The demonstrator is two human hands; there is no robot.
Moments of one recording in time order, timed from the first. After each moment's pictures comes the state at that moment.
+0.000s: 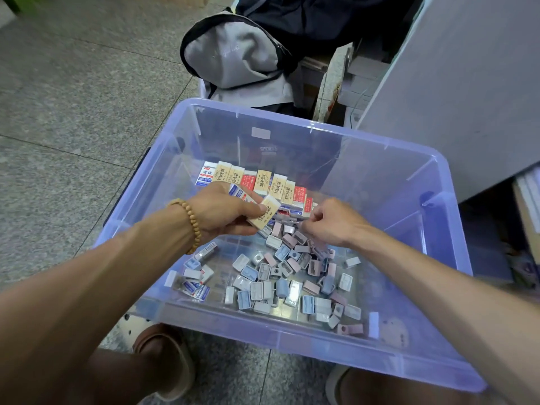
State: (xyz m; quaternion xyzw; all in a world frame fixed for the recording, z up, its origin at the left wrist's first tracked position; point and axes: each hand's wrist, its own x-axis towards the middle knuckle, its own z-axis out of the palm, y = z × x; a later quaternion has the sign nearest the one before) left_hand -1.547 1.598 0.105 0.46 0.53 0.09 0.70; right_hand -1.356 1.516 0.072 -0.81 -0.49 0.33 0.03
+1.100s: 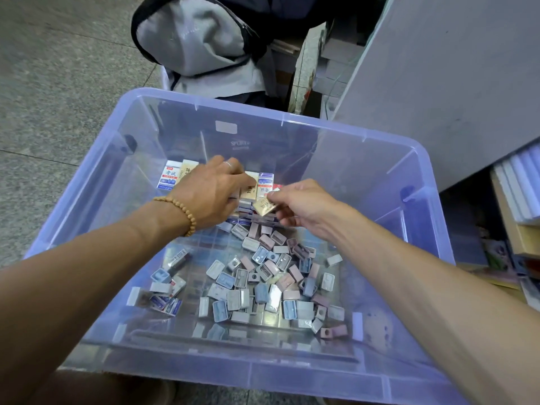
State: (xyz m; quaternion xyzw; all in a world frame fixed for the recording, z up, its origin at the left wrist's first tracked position) left_hand -1.518 1.643 0.056 0.96 0.26 0.02 0.12; right_hand -1.350 1.551 0.054 -0.75 -0.20 0.53 0.34
